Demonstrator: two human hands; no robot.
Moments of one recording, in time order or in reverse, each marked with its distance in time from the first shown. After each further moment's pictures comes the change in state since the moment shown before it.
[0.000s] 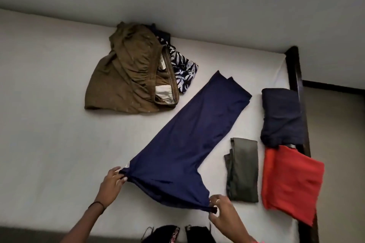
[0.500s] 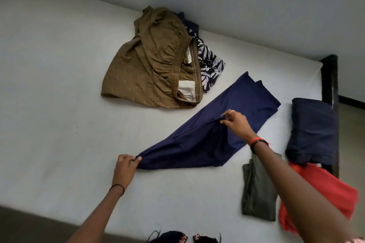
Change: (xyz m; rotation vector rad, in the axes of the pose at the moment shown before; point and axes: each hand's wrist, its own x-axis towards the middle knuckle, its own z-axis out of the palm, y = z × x) left_hand 0.042 0.012 0.008 -0.270 0.169 -0.194; right_hand 0.234 -0.117 -0.130 -0.116 0.157 -0.080
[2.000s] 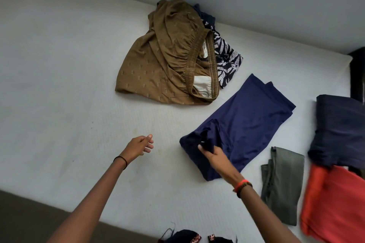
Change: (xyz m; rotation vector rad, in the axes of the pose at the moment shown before) left_hand 0.034 0.056 -0.055 -0.170 -0.320 -0.113; right_hand -0.089 -0.059 0.118 0.587 -0.277 0.166
